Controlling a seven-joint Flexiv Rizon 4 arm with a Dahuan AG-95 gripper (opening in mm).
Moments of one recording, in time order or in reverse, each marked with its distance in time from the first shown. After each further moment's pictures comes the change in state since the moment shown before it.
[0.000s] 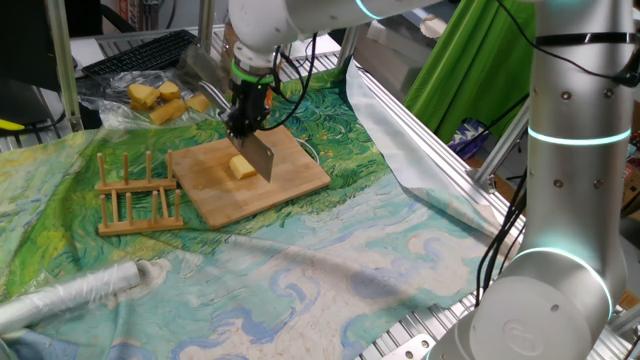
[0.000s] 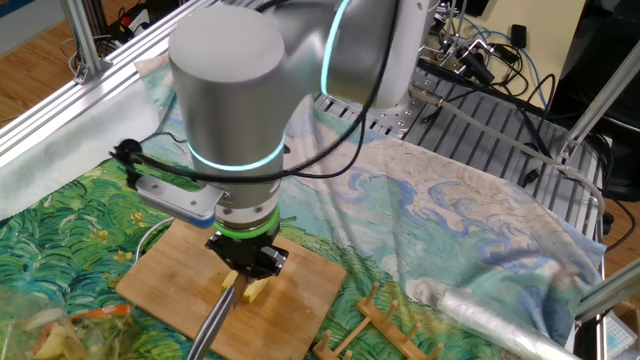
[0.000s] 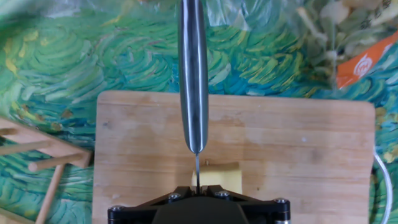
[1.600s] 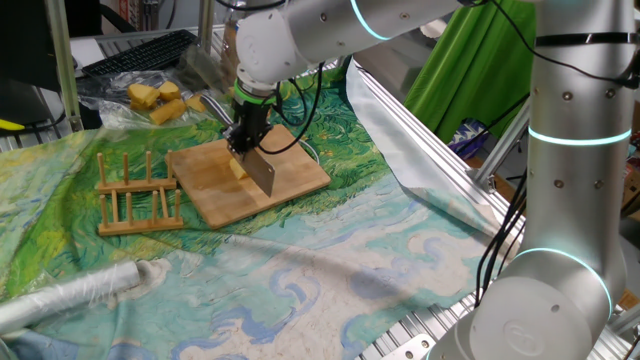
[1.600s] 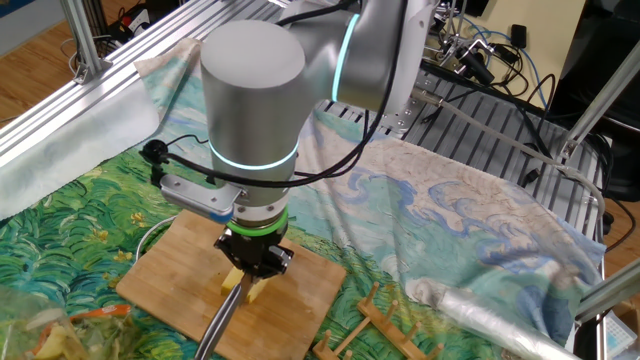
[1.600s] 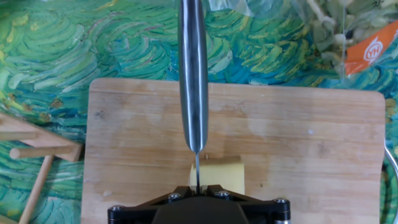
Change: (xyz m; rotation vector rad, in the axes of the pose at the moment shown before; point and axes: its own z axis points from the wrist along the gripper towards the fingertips) arm 0.010 -0.001 0.023 0.015 -0.048 -0.007
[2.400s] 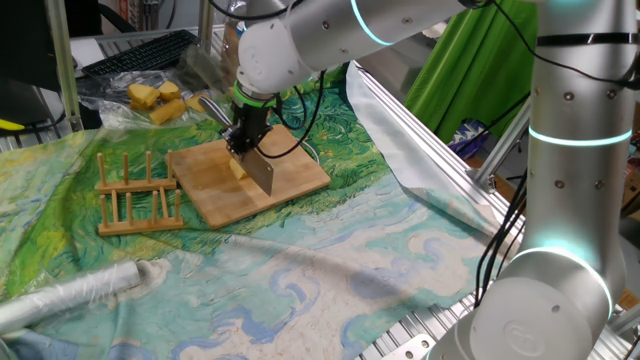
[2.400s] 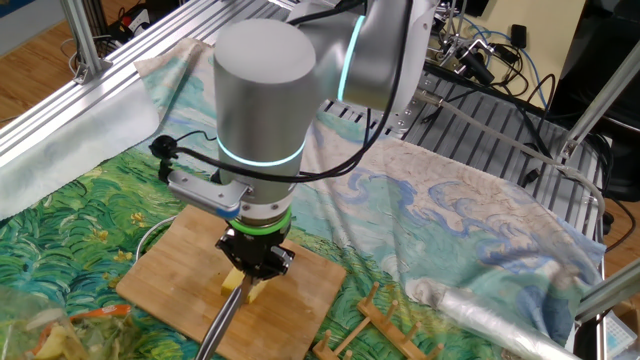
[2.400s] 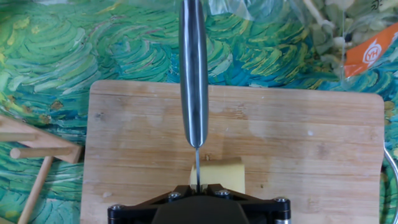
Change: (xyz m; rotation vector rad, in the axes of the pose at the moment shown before) arm 0.002 0.000 0.000 0.011 -0.004 -0.002
